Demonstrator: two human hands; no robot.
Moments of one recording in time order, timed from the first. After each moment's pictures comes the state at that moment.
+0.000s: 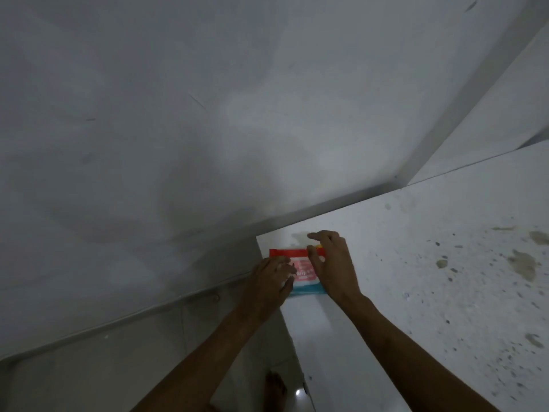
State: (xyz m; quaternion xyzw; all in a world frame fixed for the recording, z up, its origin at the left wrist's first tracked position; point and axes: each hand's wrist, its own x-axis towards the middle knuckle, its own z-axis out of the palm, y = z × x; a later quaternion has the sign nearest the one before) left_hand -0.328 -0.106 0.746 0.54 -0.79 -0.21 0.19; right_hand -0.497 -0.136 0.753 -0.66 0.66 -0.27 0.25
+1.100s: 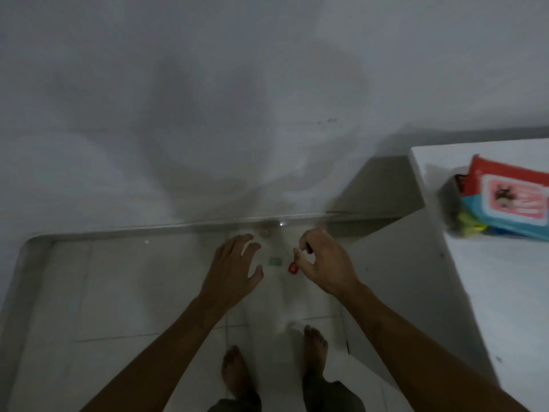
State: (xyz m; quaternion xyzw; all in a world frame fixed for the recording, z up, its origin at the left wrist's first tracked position) left_hand -0.042 0.029 0.507 0.67 -0.72 -0.14 0.13; right_hand -0.252 -0.042 0.534 -0.82 0.48 -0.17 0.25
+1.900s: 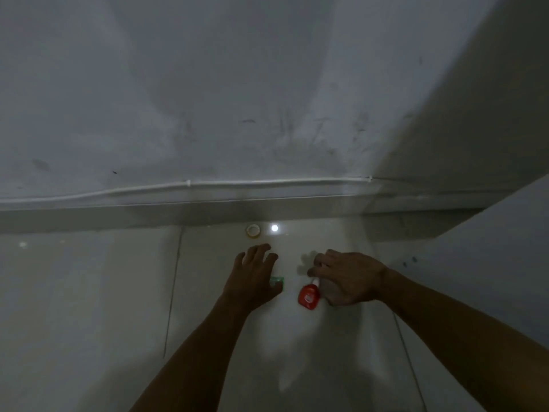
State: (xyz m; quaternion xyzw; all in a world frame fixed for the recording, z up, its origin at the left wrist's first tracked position) left_hand -0.086 -0.069 -0.015 0.66 -0.73 -0.18 0.02; right_hand -0.321 -0.154 0.025 -0.94 0.24 0.21 0.11
